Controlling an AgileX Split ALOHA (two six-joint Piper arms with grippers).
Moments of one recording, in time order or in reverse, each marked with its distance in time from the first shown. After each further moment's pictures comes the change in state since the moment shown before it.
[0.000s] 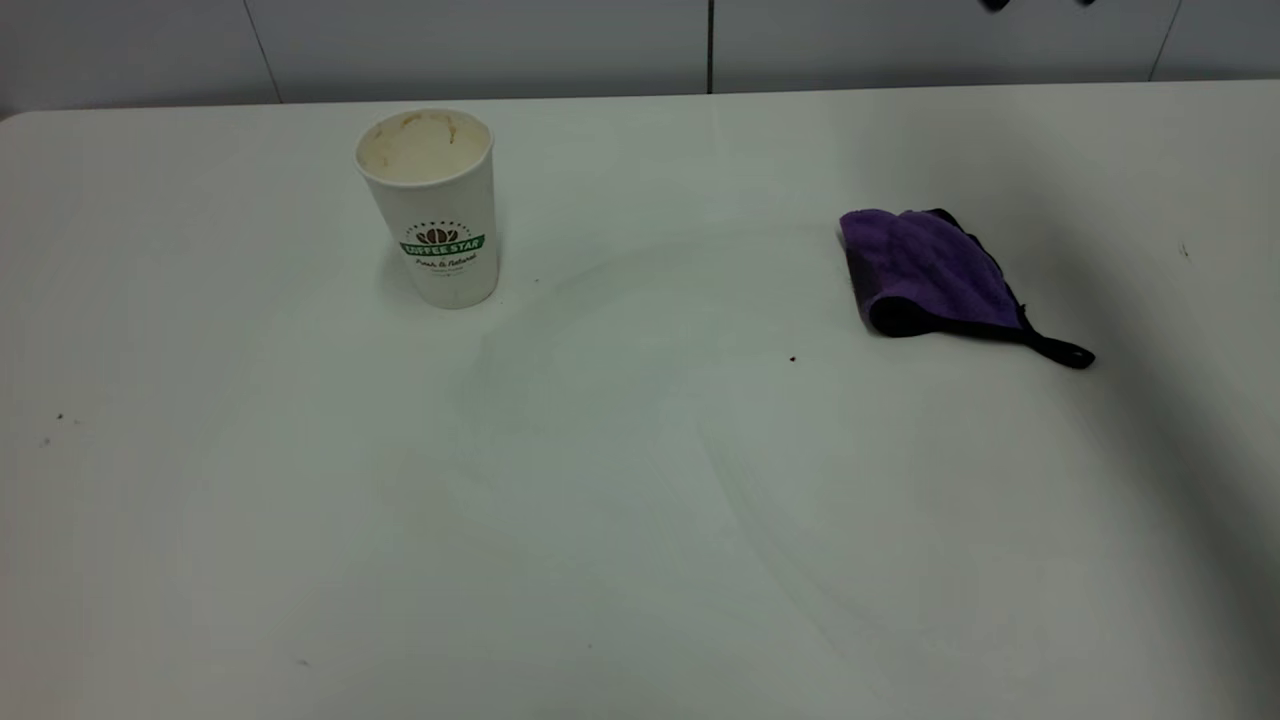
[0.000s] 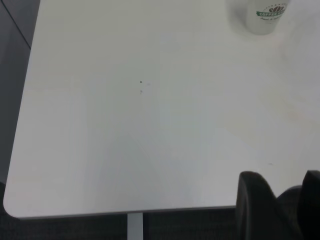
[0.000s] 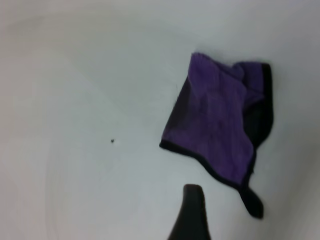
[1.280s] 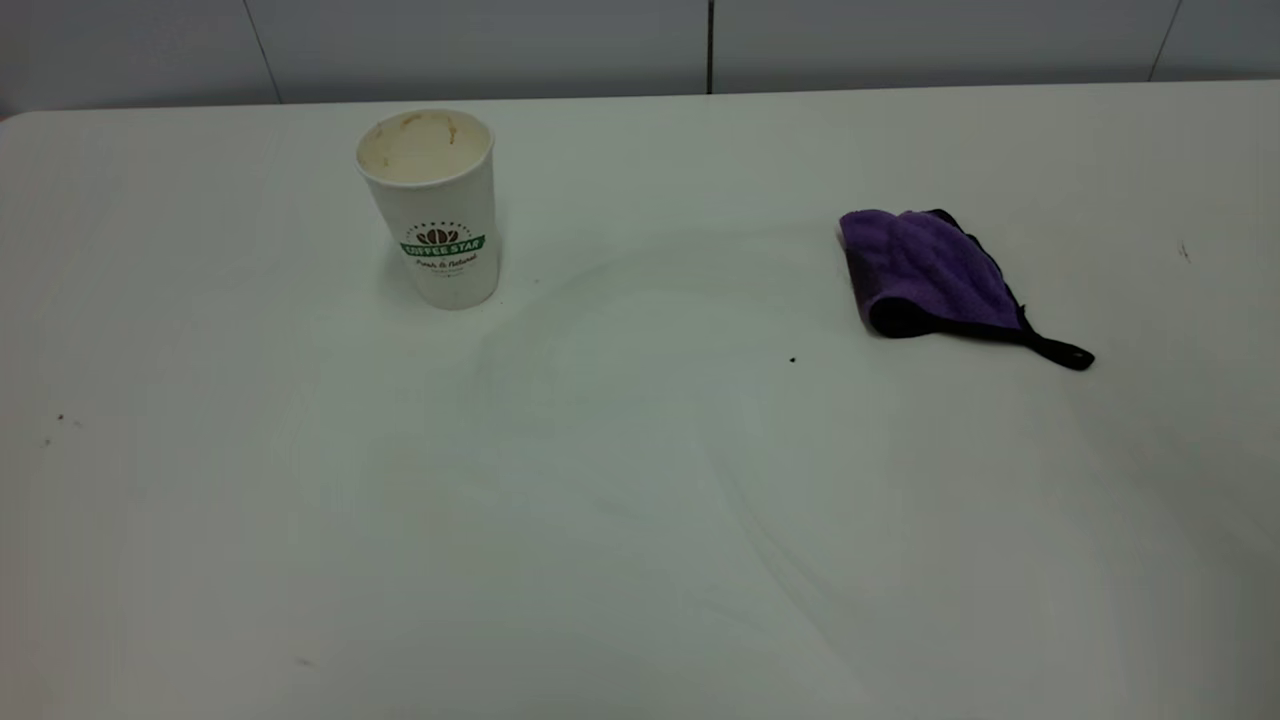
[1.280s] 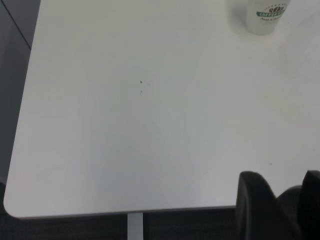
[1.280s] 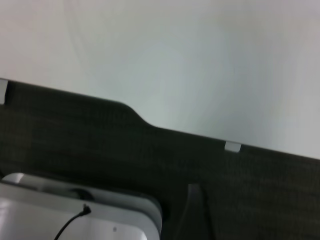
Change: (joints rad) left arm 0.000 0.000 0.000 0.000 0.000 0.000; right arm 0.000 -1.655 1.345 -0.157 0.079 0.257
